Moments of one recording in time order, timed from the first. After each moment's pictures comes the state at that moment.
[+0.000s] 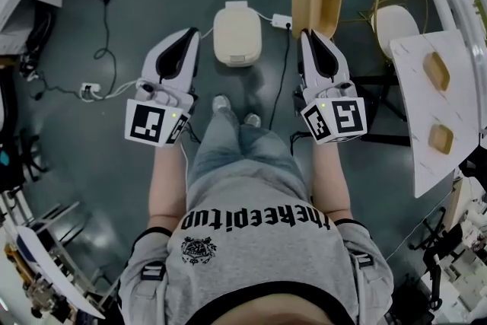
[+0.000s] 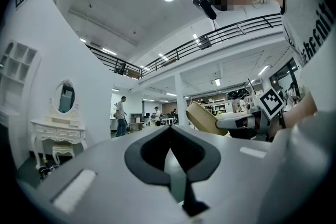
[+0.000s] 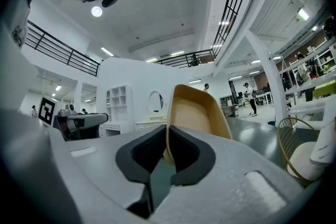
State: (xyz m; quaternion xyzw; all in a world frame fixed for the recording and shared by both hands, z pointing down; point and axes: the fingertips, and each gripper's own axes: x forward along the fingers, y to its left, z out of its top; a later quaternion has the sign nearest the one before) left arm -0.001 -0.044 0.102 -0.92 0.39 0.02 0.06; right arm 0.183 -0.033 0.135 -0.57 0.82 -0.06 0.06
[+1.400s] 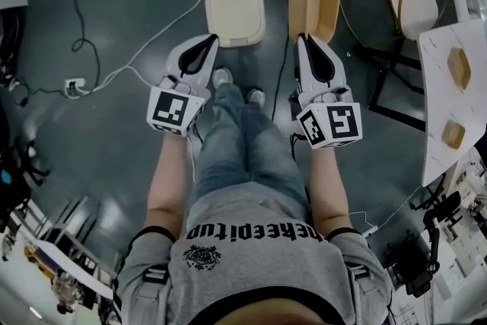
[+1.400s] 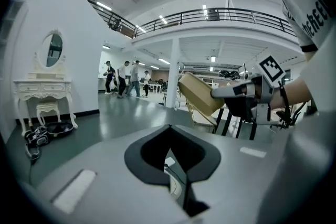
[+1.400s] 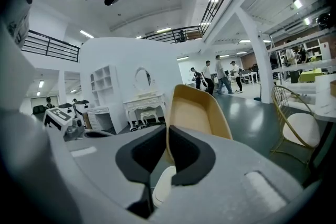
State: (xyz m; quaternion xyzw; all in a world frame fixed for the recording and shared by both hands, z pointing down) left arm 0.001 -0.134 0.321 -0.94 0.31 -0.12 -0.07; right arm 0.151 -0.105 0.276 -0.61 0.78 -0.17 -0.02
